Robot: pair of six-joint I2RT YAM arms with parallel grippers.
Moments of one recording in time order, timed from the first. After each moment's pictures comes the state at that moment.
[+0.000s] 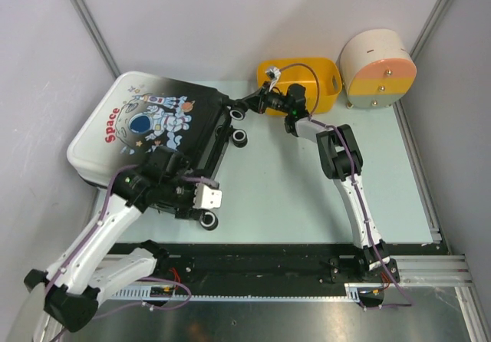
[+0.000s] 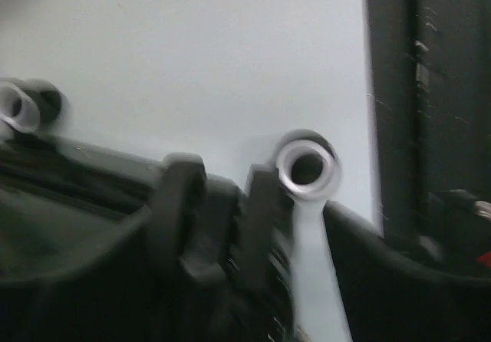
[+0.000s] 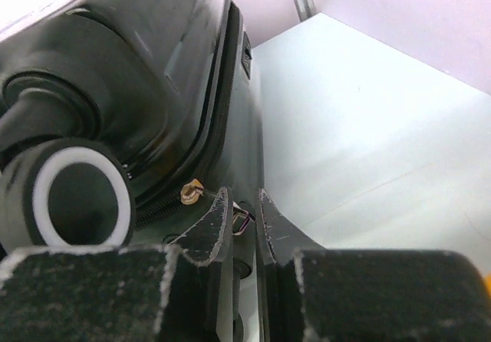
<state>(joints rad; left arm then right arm) -0.50 0.88 0.93 -1.02 0.49 1.16 0.36 2.61 1.99 0.85 -0.89 0.53</state>
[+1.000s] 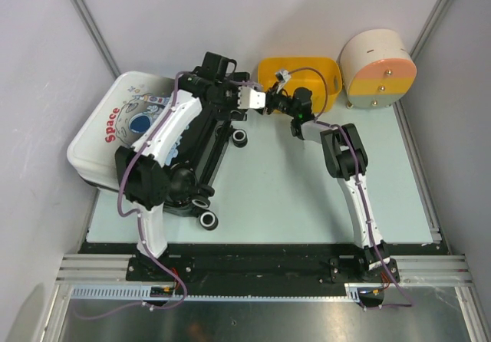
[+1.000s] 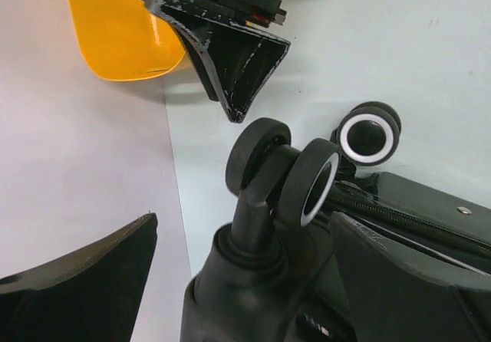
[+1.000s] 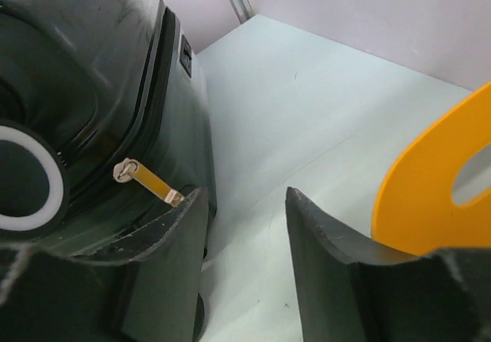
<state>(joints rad) -0.44 1.93 2.00 -0.88 0.28 1.25 0.33 2.58 1.85 0.89 -0.75 0.50</state>
